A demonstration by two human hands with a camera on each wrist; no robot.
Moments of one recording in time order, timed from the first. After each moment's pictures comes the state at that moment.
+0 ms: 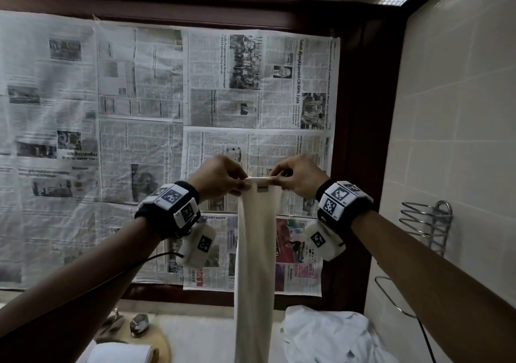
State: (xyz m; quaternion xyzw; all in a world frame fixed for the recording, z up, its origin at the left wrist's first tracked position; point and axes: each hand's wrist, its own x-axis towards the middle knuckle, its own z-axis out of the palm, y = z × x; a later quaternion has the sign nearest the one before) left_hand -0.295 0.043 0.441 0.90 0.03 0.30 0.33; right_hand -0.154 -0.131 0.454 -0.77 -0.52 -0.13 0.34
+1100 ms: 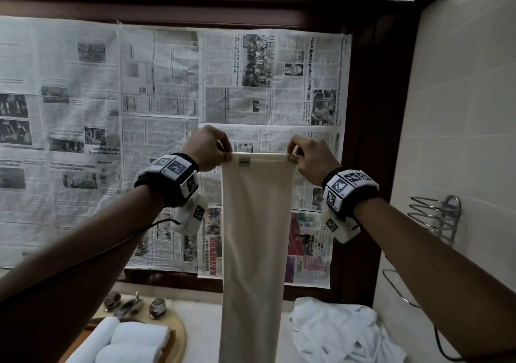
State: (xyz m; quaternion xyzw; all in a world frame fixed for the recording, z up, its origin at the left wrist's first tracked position) left_hand -0.334 0.068 0.476 0.89 0.13 0.39 0.19; right_hand -0.166 -0.138 0.466 -0.74 -0.51 -0.31 0.30
